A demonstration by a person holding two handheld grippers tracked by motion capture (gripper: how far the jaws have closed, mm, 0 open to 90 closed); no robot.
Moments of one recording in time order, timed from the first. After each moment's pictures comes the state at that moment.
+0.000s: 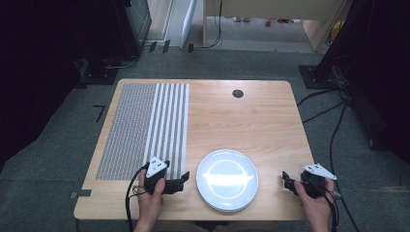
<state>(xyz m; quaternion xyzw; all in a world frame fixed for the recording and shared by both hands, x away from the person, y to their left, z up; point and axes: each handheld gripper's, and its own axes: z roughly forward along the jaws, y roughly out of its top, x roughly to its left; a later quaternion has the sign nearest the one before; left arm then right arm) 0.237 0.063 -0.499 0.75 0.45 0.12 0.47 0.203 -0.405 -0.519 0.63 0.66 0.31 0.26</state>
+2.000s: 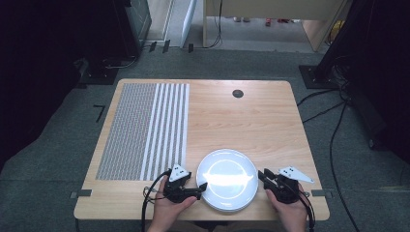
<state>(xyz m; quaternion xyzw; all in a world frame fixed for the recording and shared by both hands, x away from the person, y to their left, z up) 0.223 0.013 -0.511 0.79 0.43 0.06 0.43 0.194 -0.328 -0.505 0.57 0.67 0.42 0.19</state>
